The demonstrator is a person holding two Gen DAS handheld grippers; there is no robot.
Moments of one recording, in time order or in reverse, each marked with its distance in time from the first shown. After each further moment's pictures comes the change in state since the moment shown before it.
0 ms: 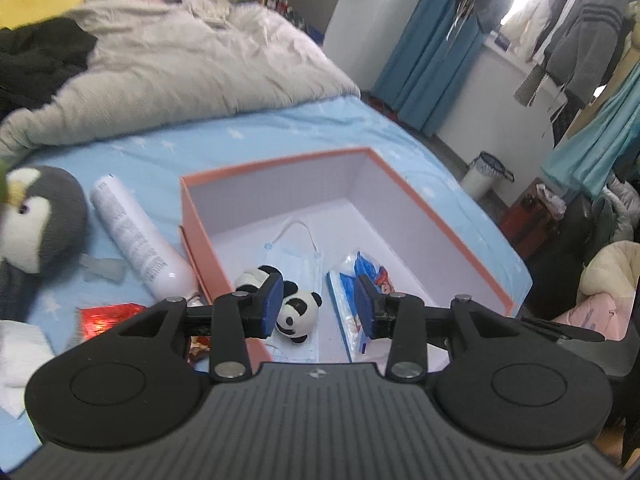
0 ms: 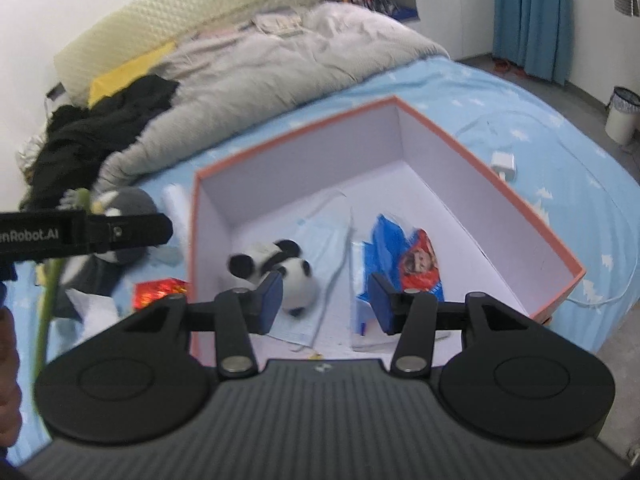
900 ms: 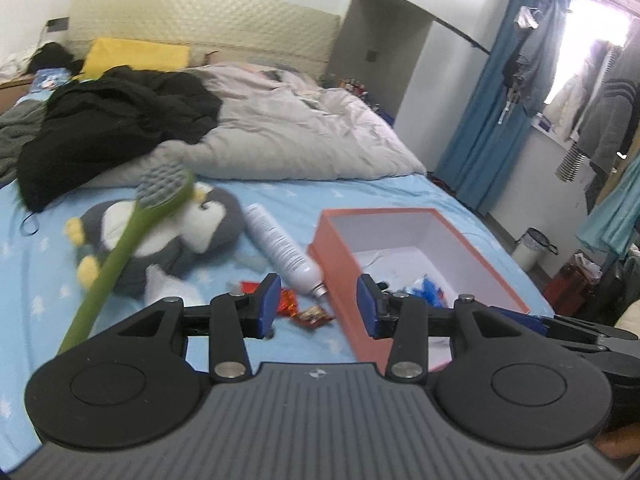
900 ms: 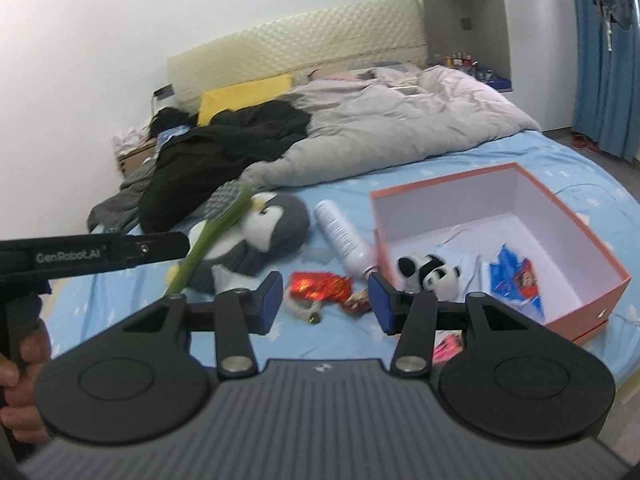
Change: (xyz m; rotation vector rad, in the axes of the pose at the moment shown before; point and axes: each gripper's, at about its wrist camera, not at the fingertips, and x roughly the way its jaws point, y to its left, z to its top) left arm -0.228 0.061 -0.112 -0.099 -0.243 0.192; right arm -0.119 0.123 -0.063 -0.183 -0.143 0.216
